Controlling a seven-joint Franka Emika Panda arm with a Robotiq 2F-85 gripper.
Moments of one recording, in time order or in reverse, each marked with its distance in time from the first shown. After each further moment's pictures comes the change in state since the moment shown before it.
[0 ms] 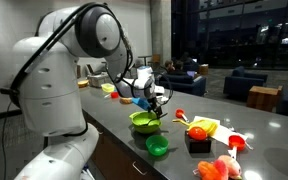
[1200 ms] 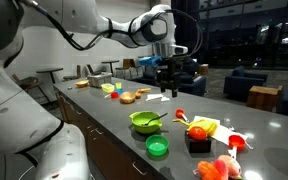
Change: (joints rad) arm 0.575 -0.557 -0.934 0.199 0.275 -0.938 -0.347
